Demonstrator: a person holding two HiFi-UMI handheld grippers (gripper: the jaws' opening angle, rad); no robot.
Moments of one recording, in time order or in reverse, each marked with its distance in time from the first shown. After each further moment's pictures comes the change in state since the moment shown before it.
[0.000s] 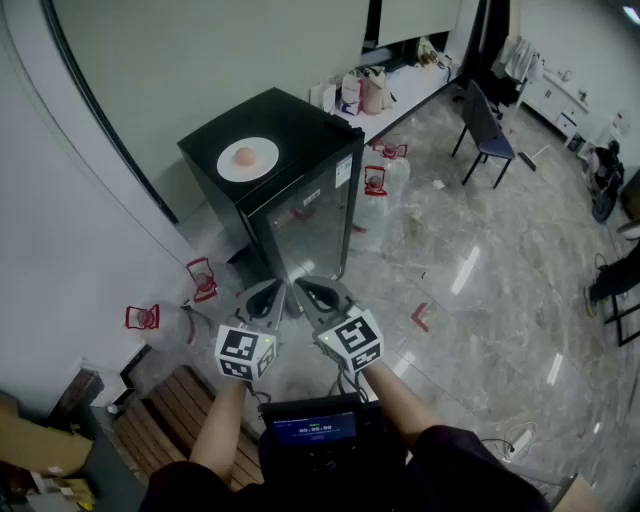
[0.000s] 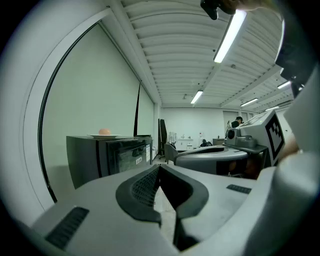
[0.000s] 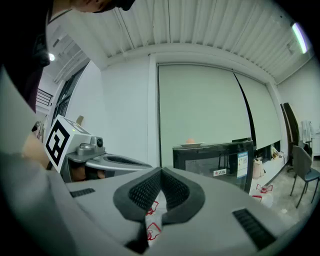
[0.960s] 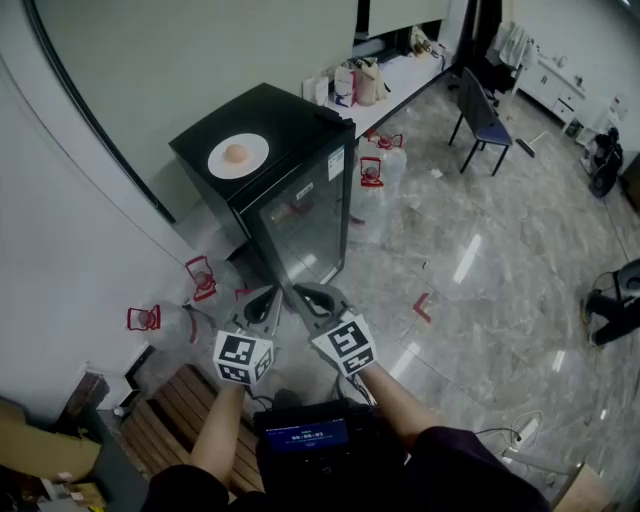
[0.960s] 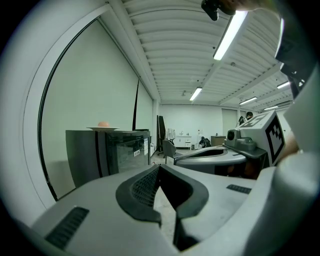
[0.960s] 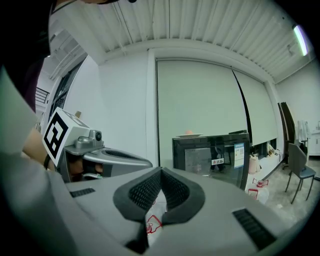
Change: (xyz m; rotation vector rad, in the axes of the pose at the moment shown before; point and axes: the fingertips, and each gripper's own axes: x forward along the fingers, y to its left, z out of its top) left arm -0.009 -0.014 -0.025 -0.002 0.040 -0.014; right arm -0.013 0.008 -0.031 0.003 0.051 -0.030
